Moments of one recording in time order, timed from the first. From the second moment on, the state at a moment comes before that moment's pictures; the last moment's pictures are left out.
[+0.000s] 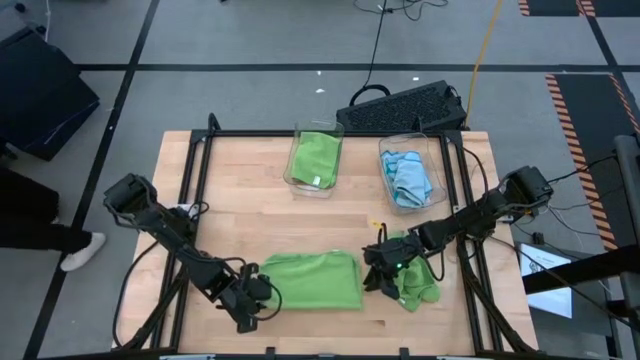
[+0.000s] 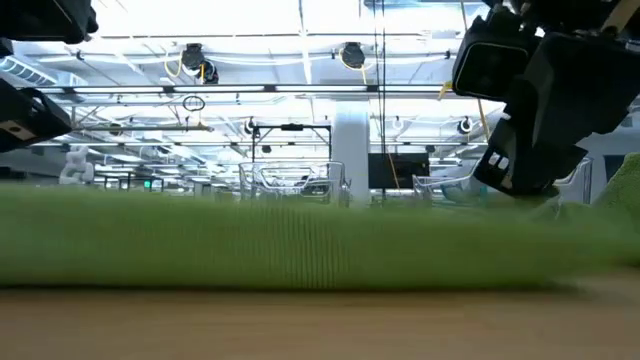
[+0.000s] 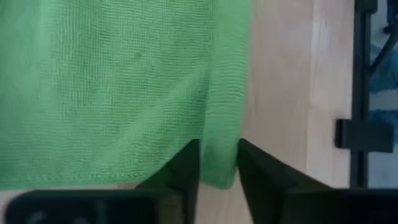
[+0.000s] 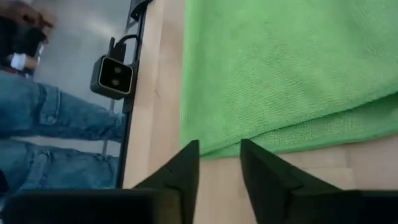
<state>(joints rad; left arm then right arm) -0.76 1.62 0.87 -0.33 -0.14 -0.86 0.37 1.53 0.56 0.32 -0.27 0.71</state>
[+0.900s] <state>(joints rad) -0.77 1.73 0.87 -0.02 -0.16 -1.22 0.22 1.72 0.85 0.16 -0.18 0.67</state>
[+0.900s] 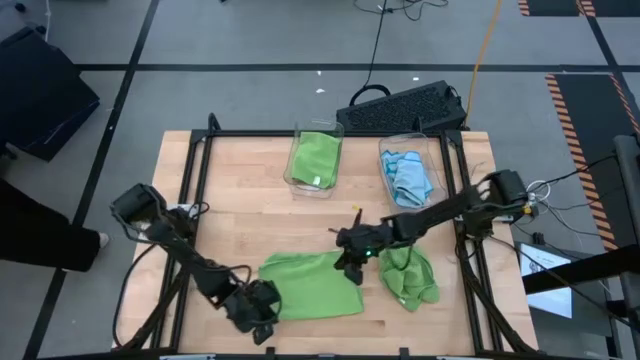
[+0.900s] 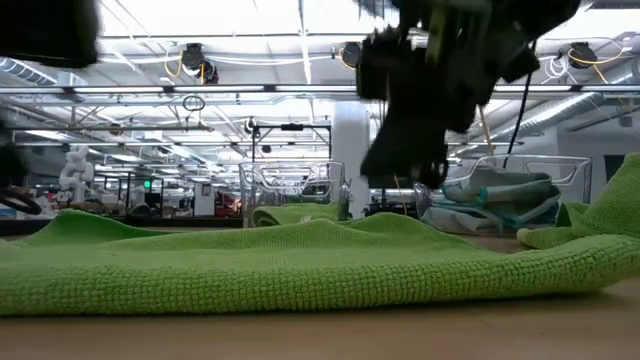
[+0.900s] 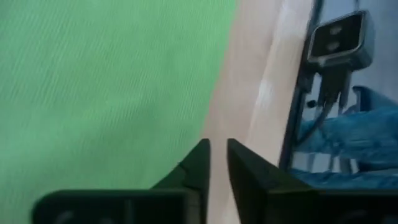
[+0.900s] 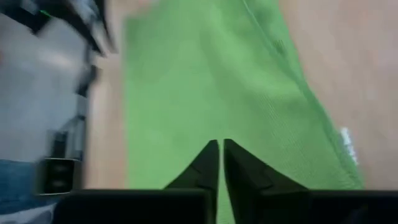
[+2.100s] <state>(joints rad) -0.26 1.60 0.81 -0.53 -0.11 -0.31 0.29 1.82 0.89 0.14 -0.17 1.48</state>
